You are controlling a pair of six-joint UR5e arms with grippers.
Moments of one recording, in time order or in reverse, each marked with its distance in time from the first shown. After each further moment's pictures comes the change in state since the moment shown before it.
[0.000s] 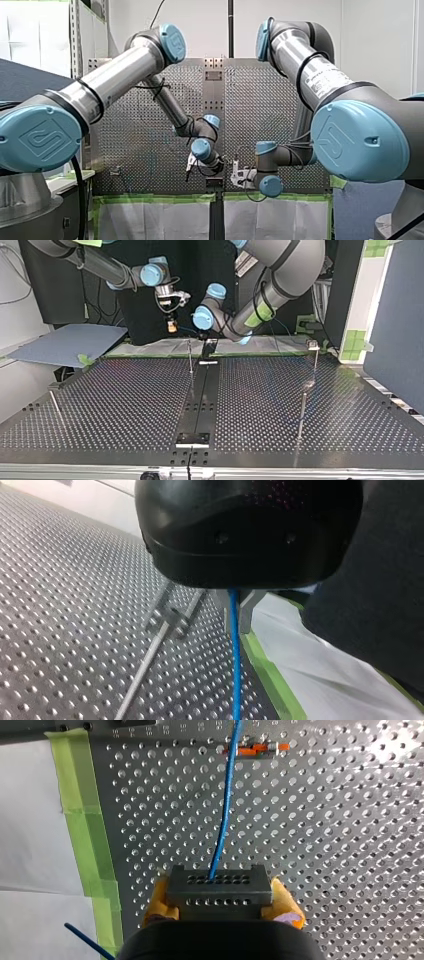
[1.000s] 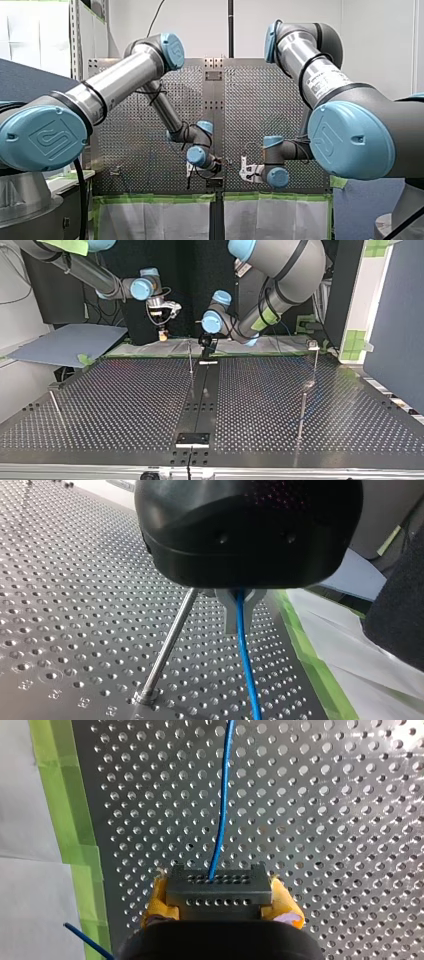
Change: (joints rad) left arm 0.053 -0.038 0.000 0.153 0.093 -0.129; right arm -0.089 0.000 -0.093 0.131 -0.046 -0.024
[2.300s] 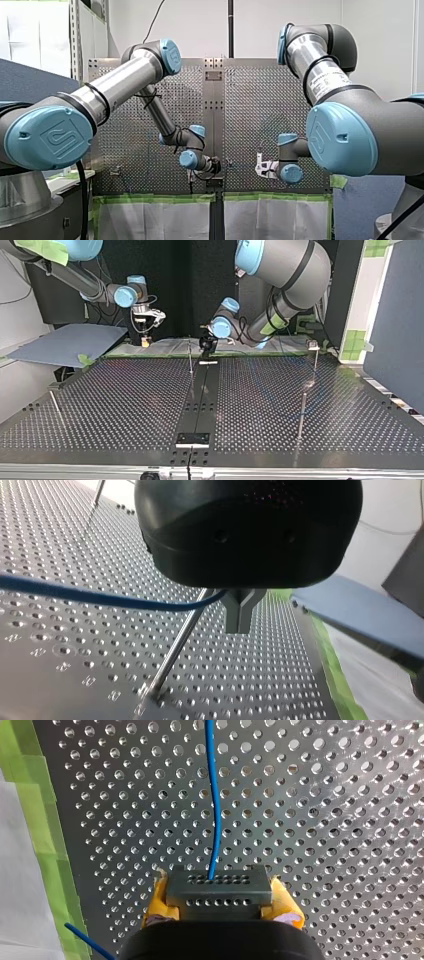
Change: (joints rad) left arm 0.069 -0.023 0.000 0.077 0.210 -0.168; right arm -0.124 0.003 -0.036 0.016 -0.030 -0.009
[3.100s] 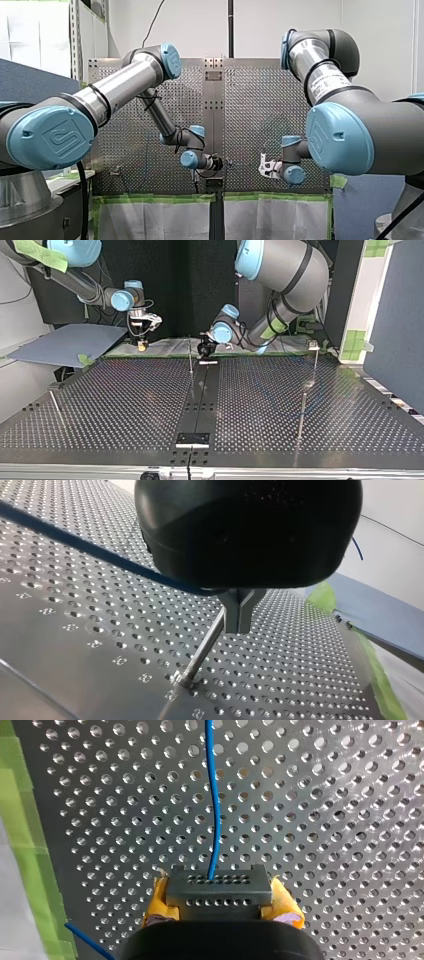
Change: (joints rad) left arm 0.018 -0.031 0.070 0.025 0.044 -0.122; right arm -0.035 0.035 -0.053 -0.014 -0.027 0.013
